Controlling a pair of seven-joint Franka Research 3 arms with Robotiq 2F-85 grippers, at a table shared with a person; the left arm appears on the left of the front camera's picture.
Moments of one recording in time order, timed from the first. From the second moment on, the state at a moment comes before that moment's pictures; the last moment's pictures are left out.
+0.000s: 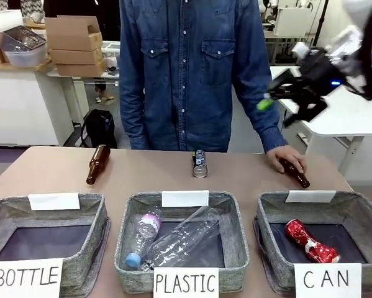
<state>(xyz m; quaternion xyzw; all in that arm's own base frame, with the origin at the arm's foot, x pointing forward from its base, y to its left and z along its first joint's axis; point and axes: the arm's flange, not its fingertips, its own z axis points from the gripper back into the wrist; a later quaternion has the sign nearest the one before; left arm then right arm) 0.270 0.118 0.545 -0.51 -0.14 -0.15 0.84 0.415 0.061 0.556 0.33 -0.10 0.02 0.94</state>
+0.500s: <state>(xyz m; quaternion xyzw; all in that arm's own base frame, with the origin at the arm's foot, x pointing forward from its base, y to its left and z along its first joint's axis) 0.270 0.118 0.545 -0.50 -0.14 -0.15 0.84 0.259 -0.116 0.560 0.42 -0.16 -0.08 0.89</state>
